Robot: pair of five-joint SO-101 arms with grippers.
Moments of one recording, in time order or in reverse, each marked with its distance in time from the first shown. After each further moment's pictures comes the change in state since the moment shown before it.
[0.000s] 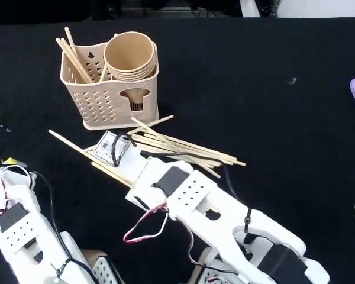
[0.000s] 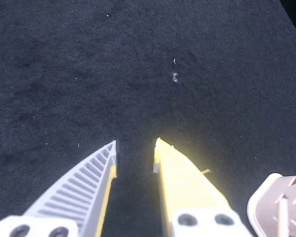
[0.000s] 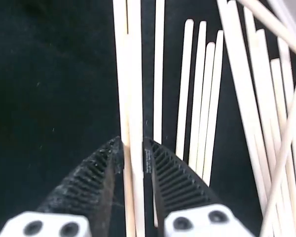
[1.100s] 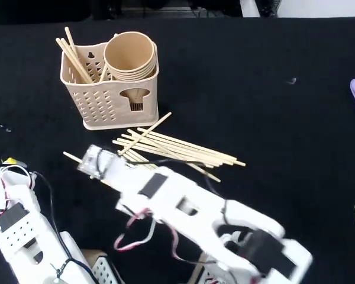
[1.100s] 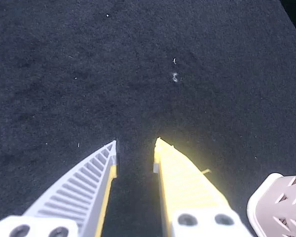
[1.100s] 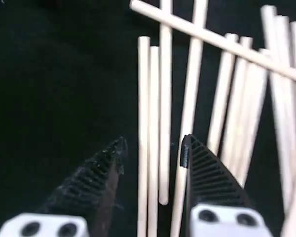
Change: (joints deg) left arm 0.0 0.0 0.0 0.0 0.0; right arm -6.2 14.9 -4.8 -4.3 0.0
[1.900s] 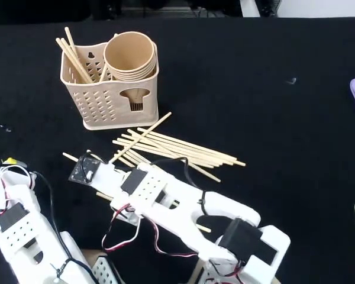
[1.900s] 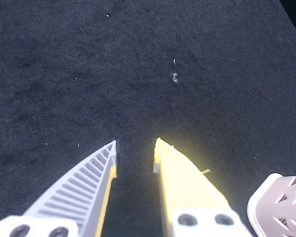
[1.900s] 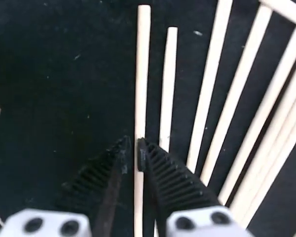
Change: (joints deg) left arm 0.0 0.0 0.0 0.0 0.0; right arm -2.4 7.3 -8.1 11.7 0.1
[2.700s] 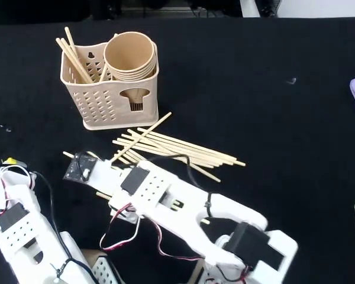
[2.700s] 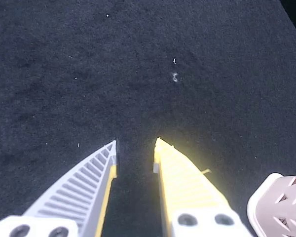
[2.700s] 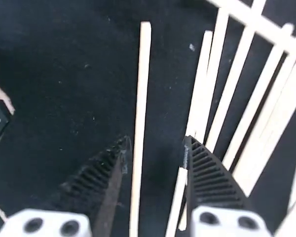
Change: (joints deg) left arm 0.0 0.0 0.0 0.0 0.0; right arm 0.0 -4.0 -1.8 2.1 3.7
